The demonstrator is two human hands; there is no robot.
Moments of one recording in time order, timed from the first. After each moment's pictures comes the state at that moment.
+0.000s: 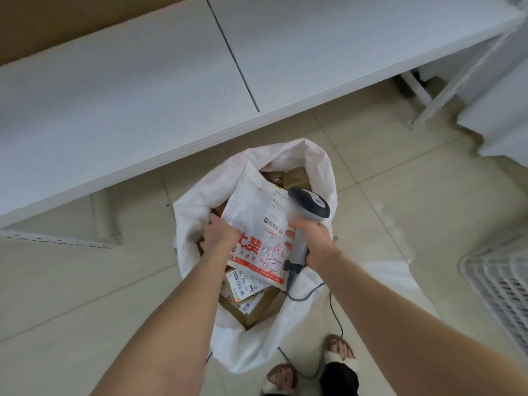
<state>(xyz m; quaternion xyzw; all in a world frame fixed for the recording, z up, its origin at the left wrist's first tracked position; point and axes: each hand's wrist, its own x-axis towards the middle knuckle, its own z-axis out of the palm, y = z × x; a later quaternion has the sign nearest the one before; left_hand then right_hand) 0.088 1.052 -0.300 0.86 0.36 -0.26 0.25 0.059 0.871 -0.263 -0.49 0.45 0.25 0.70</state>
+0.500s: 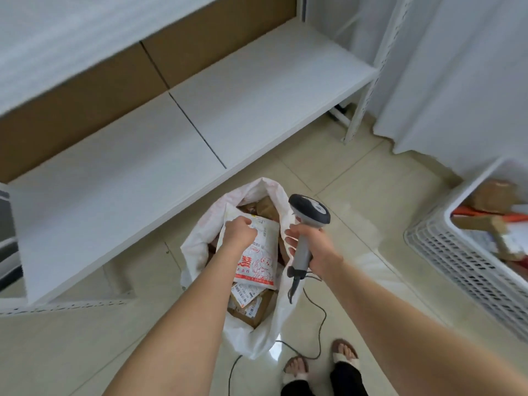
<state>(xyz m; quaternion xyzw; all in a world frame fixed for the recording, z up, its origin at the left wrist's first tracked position) 0.081 0.971 -0.101 0.91 0.12 -0.30 0.26 -0.004 0.823 -0.075 -0.45 0.45 0.14 0.76</state>
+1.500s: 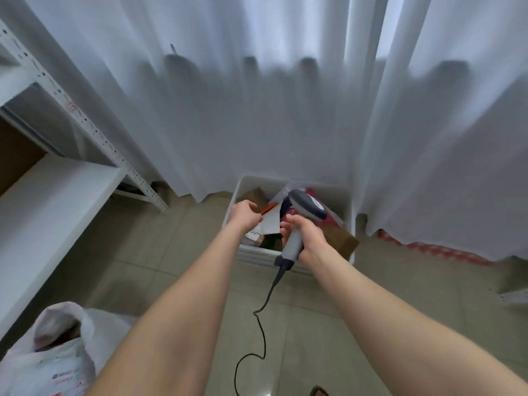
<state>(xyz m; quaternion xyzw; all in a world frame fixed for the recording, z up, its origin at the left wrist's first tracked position) -0.249 0.350 0.064 0.88 -0.27 -0.33 0.22 -0.403 0.316 0.071 -0.21 0.52 -0.21 0.80</state>
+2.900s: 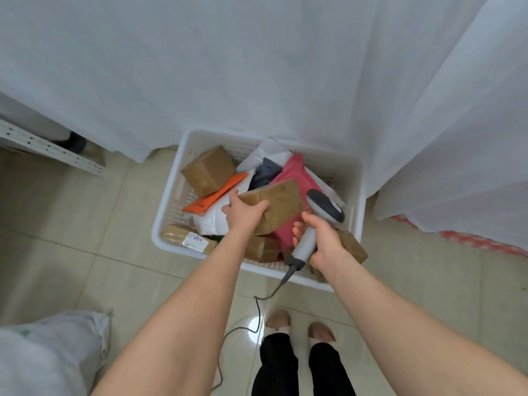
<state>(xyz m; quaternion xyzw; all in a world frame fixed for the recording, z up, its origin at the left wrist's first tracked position) -0.238 0.113 -0.246 0.87 -0.04 -0.41 0.28 -0.390 0.067 -0.232 -0.09 0.63 -0.13 0.76</state>
